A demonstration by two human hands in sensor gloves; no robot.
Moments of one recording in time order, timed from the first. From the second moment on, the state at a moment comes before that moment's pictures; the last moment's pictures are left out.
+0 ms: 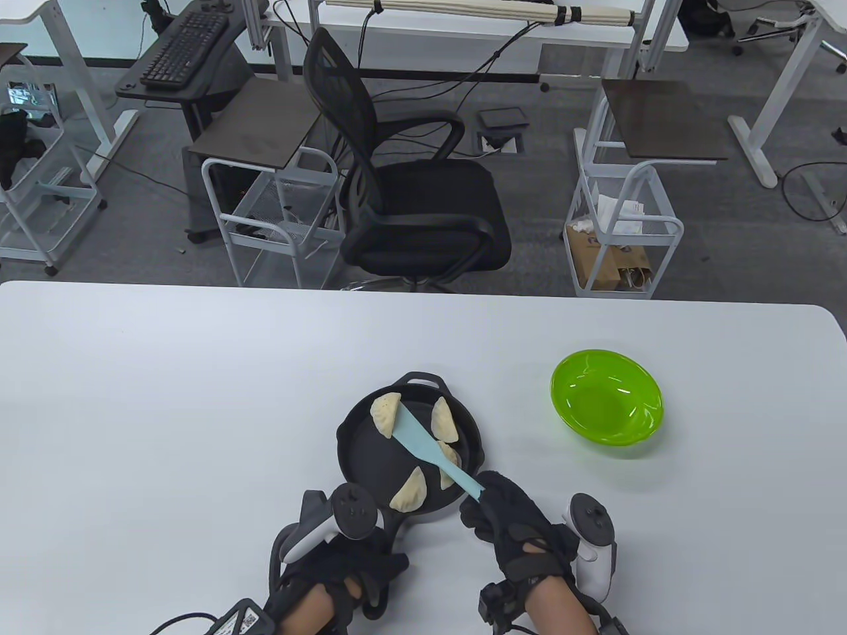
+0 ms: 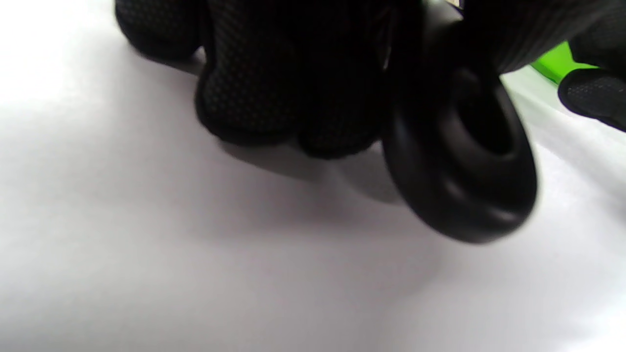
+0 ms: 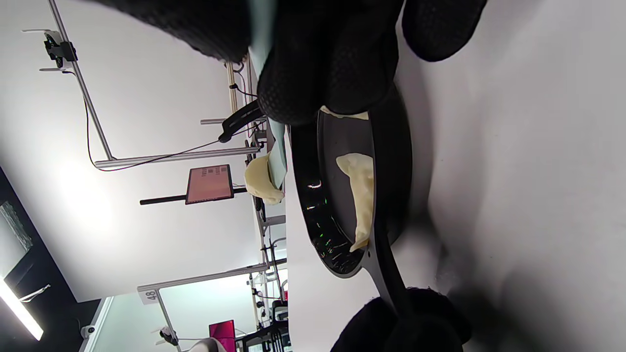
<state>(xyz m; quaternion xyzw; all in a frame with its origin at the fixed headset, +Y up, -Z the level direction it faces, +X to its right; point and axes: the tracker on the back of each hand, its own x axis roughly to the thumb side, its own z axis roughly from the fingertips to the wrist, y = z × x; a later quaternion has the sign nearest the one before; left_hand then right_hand) -0.145 -0.770 -0.288 -0.32 -0.07 0.15 0.93 0.146 -0.791 -0.285 -0.07 0.16 0.66 0.73</state>
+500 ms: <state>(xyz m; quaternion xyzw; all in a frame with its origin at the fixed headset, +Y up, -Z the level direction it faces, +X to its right) -0.145 -0.771 -0.288 -0.31 -0.07 0.14 0.94 0.160 -0.788 -0.284 -0.09 0.12 0.63 0.76</state>
